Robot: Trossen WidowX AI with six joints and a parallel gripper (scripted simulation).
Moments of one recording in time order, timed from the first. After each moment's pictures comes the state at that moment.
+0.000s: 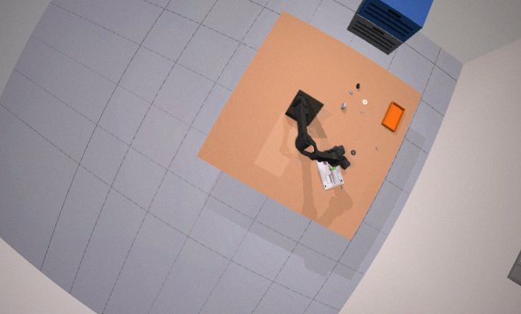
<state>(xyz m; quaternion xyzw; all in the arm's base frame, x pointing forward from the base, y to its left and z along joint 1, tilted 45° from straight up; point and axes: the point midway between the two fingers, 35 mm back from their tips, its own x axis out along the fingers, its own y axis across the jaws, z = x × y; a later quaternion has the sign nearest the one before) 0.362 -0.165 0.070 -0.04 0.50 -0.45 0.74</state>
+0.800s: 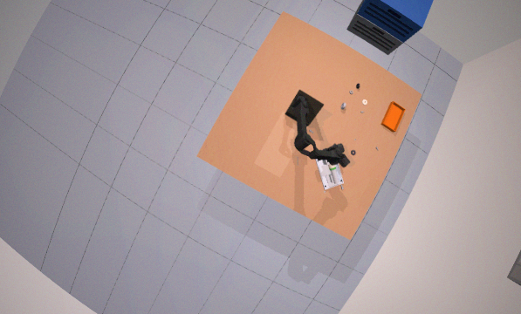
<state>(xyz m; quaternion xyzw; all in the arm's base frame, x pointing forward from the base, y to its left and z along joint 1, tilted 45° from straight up) 0.352 -0.160 0.063 -0.04 0.50 -0.45 0.73</state>
